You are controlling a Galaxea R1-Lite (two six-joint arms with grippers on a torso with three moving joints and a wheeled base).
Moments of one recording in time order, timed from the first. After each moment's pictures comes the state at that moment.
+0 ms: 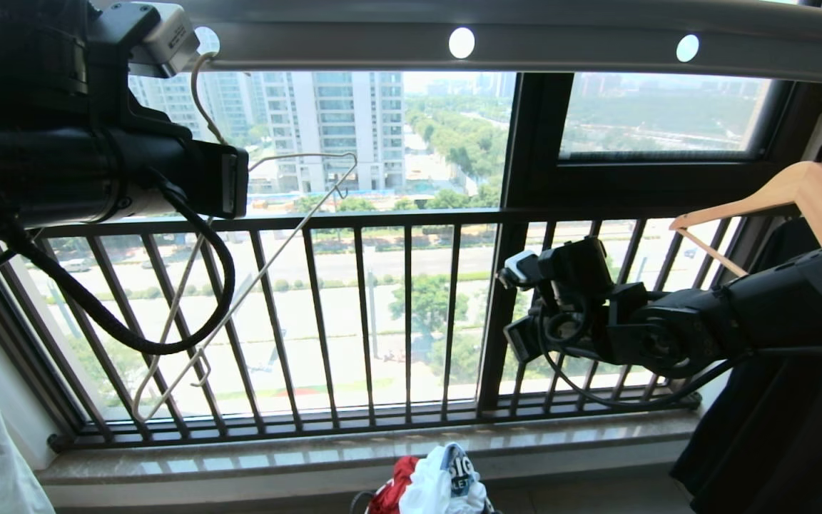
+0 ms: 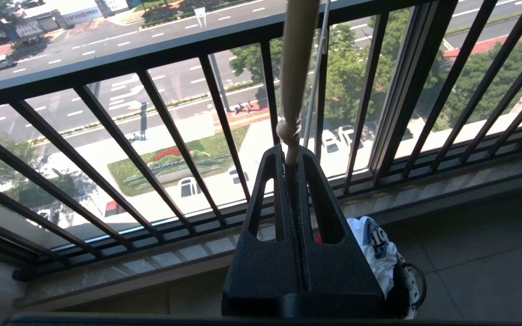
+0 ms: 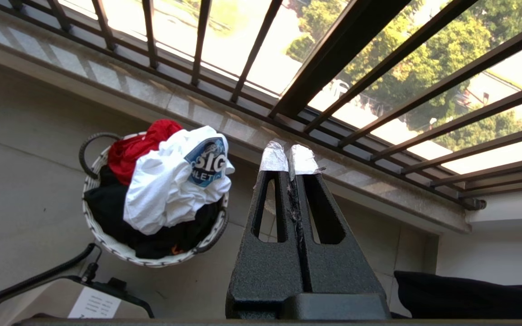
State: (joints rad) left arm -0.47 1.46 -1.41 0.16 0.31 0.02; right arm 0.46 2.01 -1.17 -0.24 -0.23 -0.16
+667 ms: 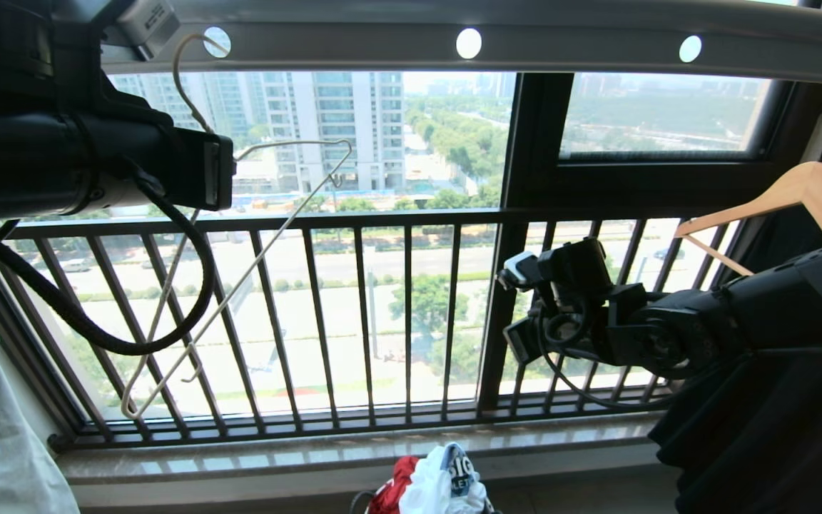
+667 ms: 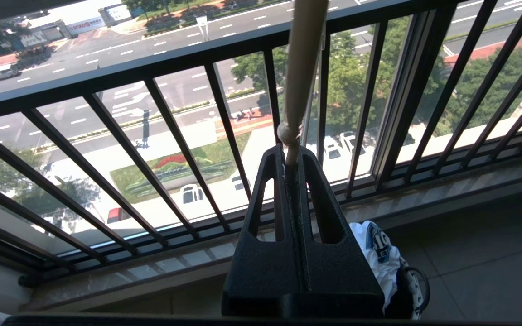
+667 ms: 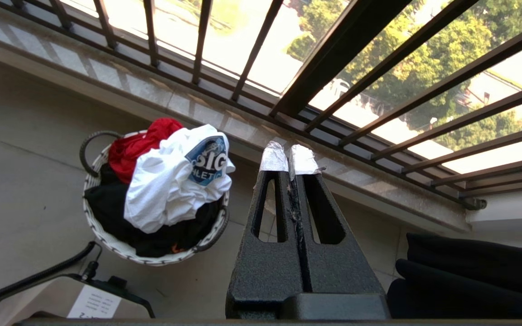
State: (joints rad) left arm -0.47 1.44 -1.41 0.18 0.31 0.04; right arm 0.47 2.01 -1.17 -0.24 -0.23 -0.16
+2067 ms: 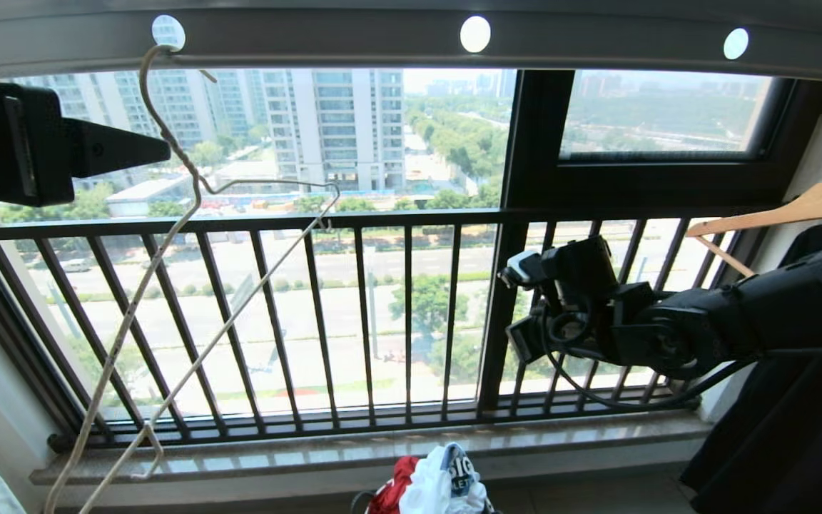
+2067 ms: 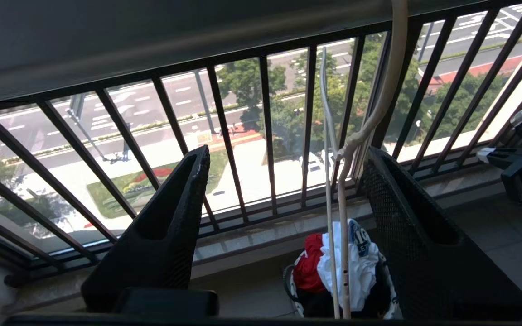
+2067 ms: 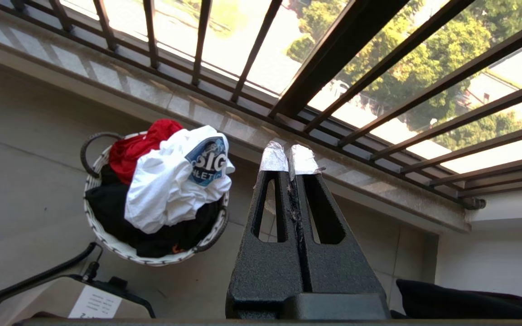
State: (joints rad) left arm -0.50 1.18 -1.38 0.34 0.29 0.00; right arm 0.46 1.98 -1.15 -0.24 -0.23 -0.15
